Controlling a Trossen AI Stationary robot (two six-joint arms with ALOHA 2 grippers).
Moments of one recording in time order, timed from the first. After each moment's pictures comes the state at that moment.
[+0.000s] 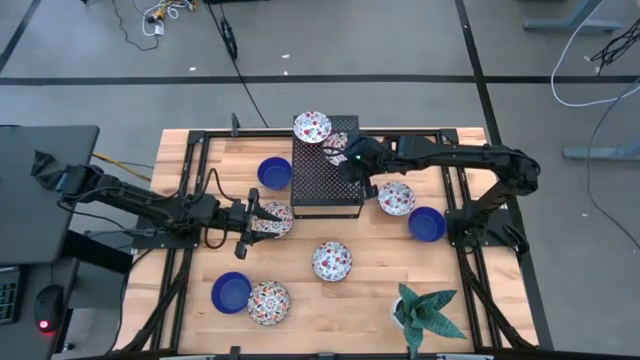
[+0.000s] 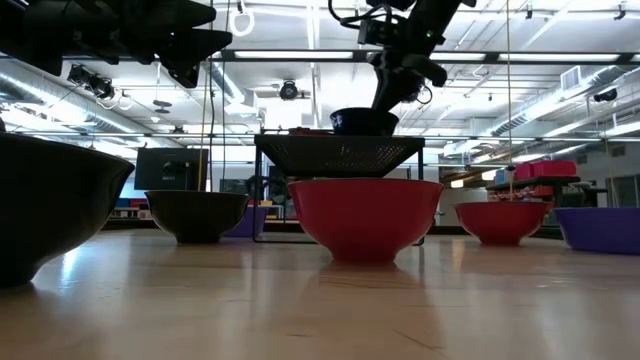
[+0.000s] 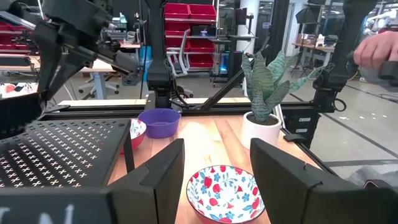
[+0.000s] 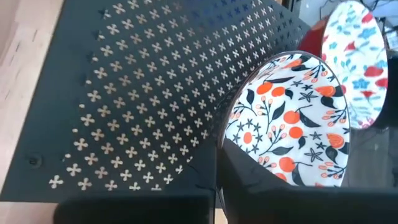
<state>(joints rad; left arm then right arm) -0.17 0.95 0.28 0.68 -0.06 -0.04 -0.21 1.58 1.40 -0.79 0.23 -0.61</state>
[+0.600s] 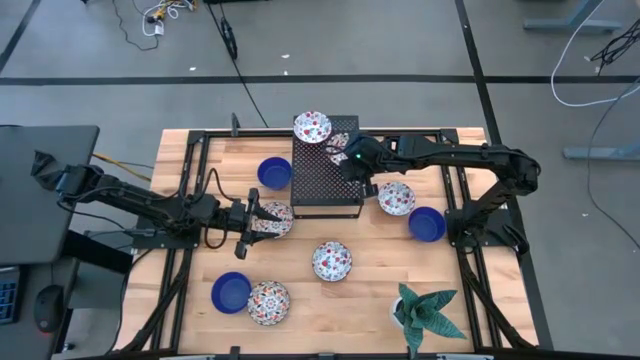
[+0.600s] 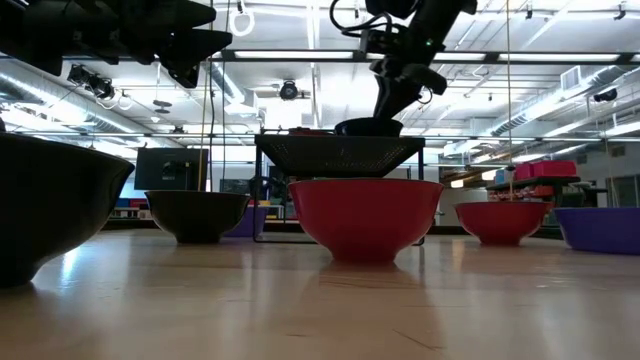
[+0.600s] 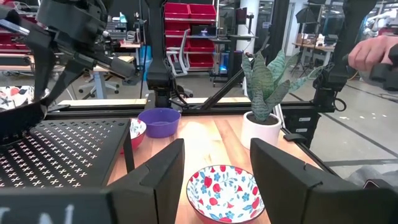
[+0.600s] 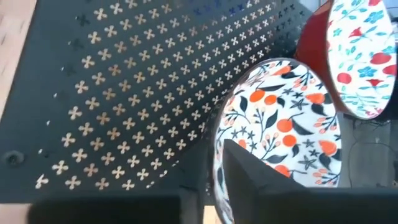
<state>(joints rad) -0.17 0.95 0.28 0.68 -0.06 -0.04 -0.23 1.58 1.36 -0.76 0.24 -0.61</state>
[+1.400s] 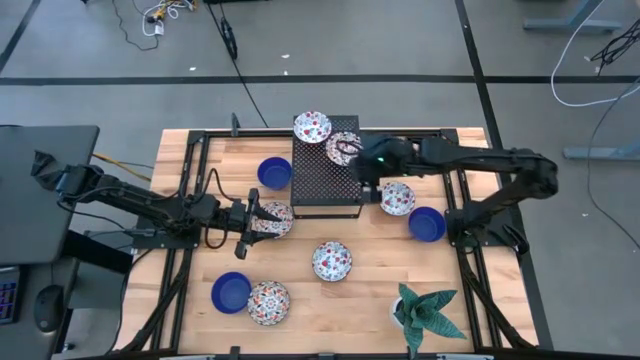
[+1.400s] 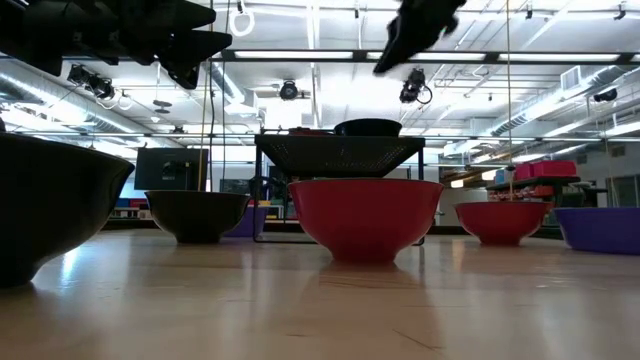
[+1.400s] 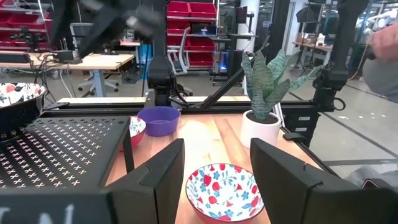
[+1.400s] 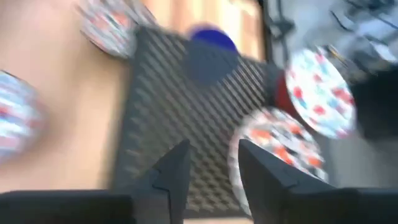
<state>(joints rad) -0.17 0.95 0.28 0.68 -0.06 -0.05 -0.12 1.41 1.36 -0.74 0.15 -0.39</state>
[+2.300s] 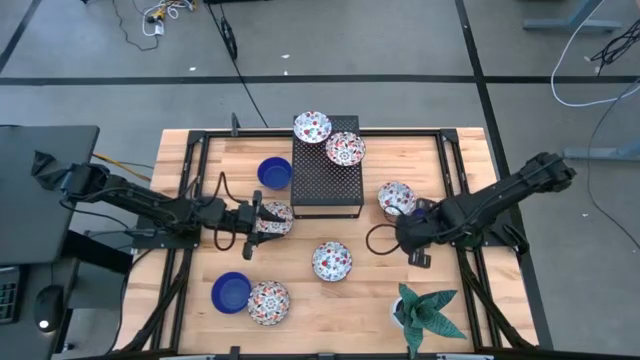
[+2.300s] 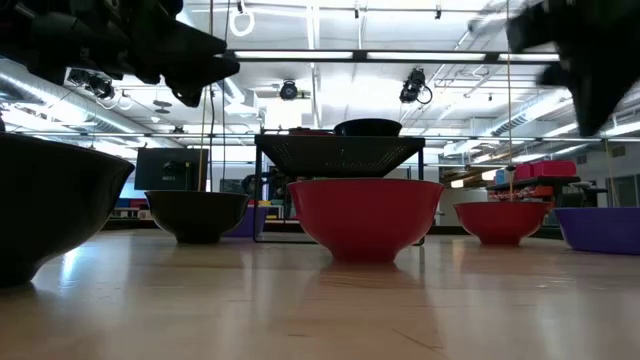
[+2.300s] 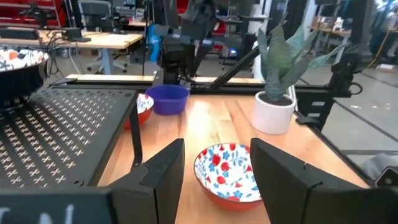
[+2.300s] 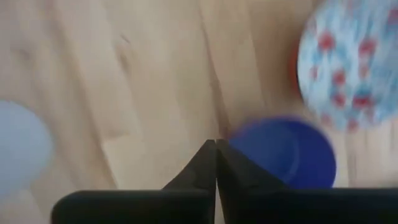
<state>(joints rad) -0.17 1.04 0.28 0.69 -0.10 -0.07 0.39 1.27 0.96 -1.19 0.13 0.63</state>
